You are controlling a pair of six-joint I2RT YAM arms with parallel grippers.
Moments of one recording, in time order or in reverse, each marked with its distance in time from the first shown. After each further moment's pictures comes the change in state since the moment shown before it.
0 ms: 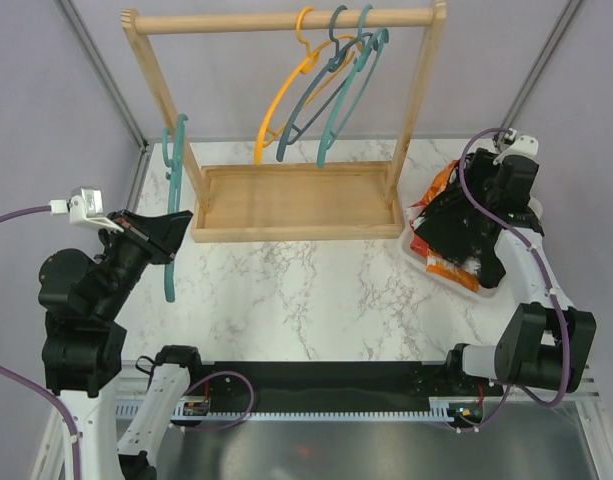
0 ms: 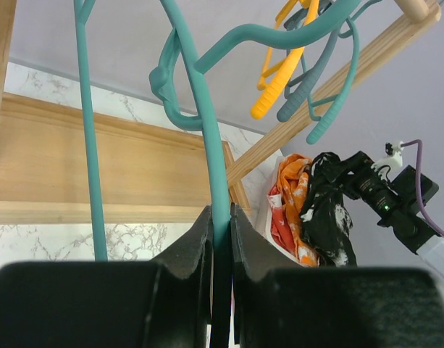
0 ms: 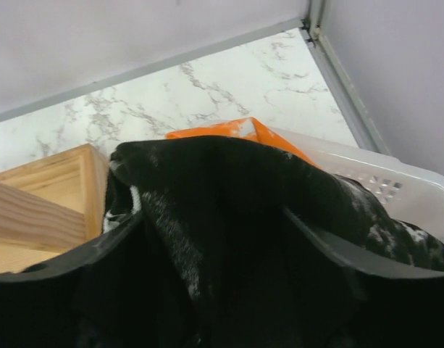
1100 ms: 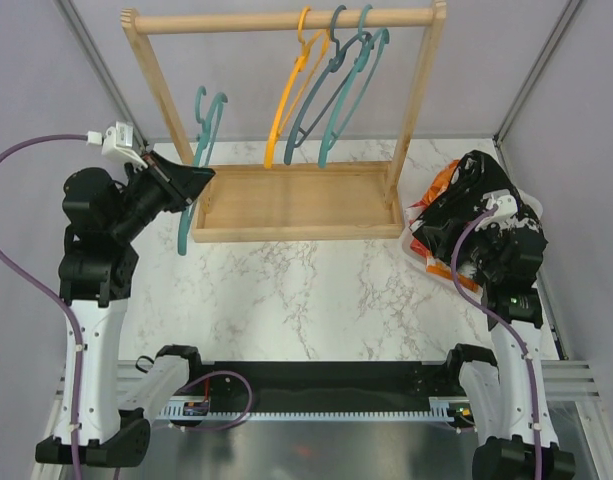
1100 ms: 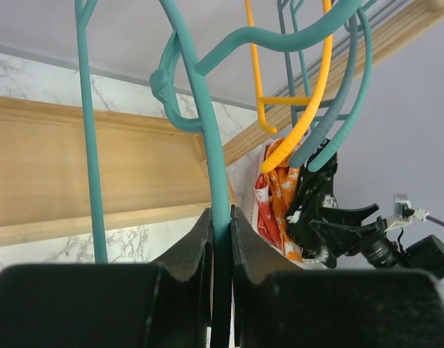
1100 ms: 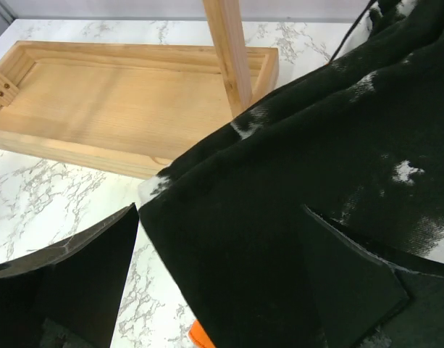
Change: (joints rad) left arm 0.000 0.307 0.103 0.095 0.142 -0.003; right arm -0.029 -0.622 -0.377 -0.155 -0.595 -0.083
